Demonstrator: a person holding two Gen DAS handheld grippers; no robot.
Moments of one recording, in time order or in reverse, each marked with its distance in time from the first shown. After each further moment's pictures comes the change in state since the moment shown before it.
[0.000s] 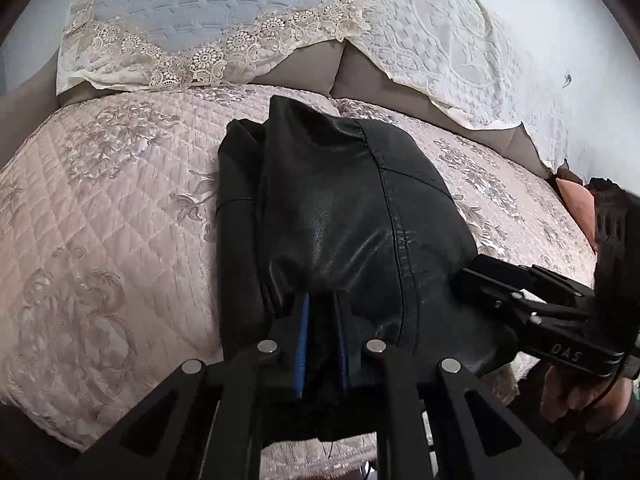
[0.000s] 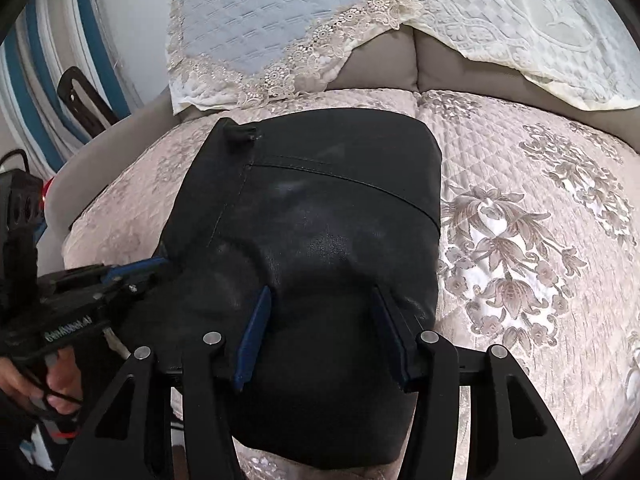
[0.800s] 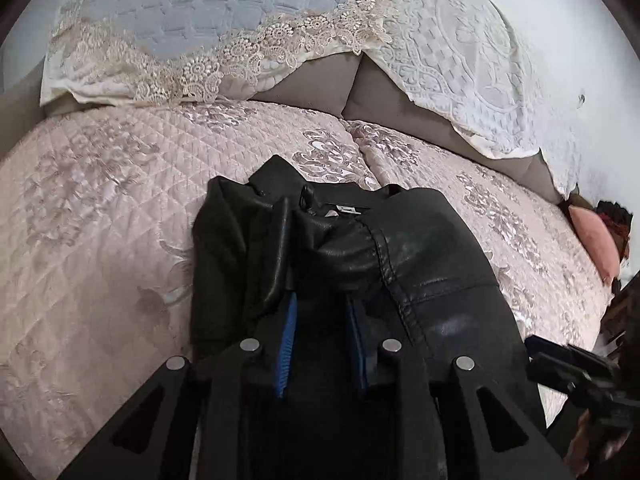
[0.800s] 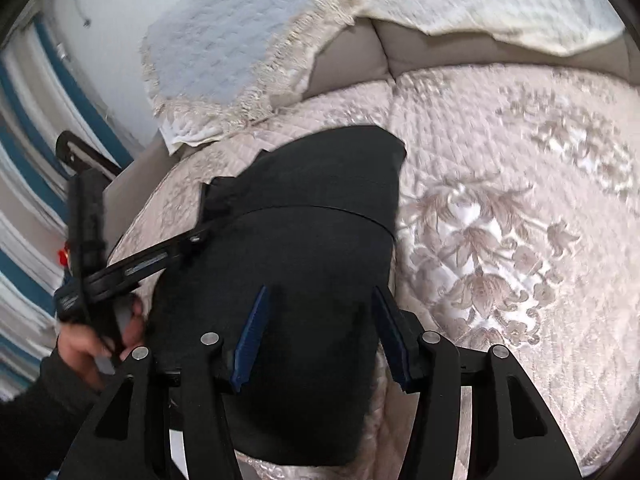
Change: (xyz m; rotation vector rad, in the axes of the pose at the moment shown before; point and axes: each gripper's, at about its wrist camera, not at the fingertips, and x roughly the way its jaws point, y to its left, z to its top) left arm 0.051 0.005 0.053 -0.026 -0.048 0.012; right arm -0.005 -0.054 0.010 0.220 0.010 0.126
